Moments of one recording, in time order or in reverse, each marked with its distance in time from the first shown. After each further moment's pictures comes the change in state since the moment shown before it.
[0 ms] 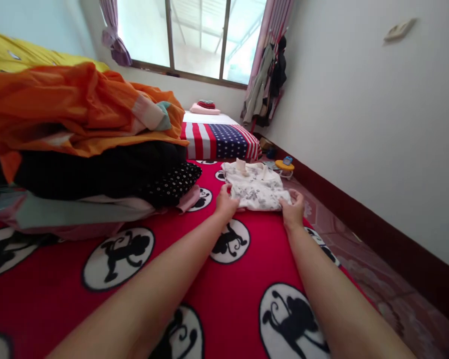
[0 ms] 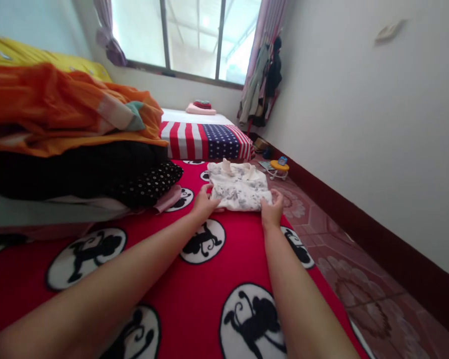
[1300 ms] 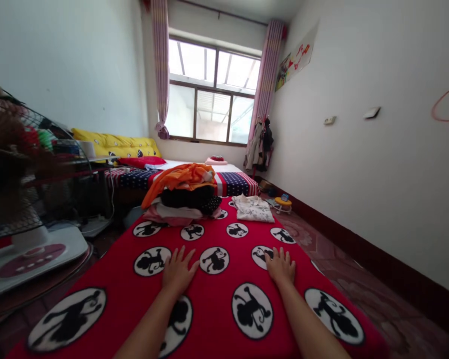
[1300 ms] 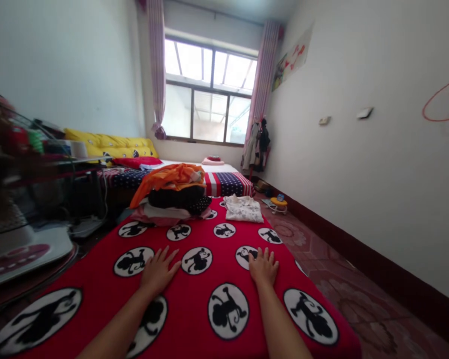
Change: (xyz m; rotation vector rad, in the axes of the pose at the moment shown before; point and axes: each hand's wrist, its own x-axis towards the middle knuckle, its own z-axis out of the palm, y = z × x) left_hand -0.316 0.059 -0.210 1.433 0.067 -0.085; right_hand -0.250 -0.054 -0.137 -1.134 -0.310 -0.096
